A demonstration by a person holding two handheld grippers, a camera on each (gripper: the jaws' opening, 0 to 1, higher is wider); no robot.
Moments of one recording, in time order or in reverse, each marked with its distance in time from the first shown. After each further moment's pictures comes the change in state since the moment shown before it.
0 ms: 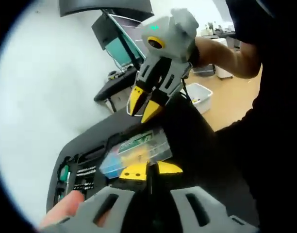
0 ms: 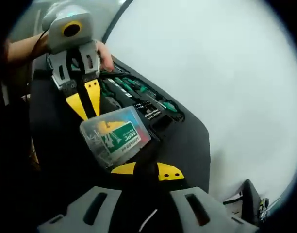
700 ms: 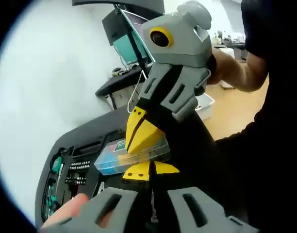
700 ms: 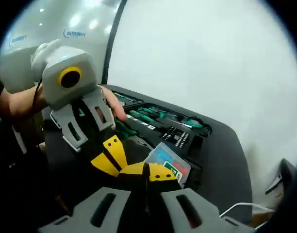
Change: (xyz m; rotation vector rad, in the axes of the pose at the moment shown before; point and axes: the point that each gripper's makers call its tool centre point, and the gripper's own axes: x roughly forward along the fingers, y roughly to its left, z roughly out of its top) left arm -0.004 0.011 -0.007 -0.045 -0.027 0.023; right arm 0.020 0.046 0.056 0.181 -0.158 0.137
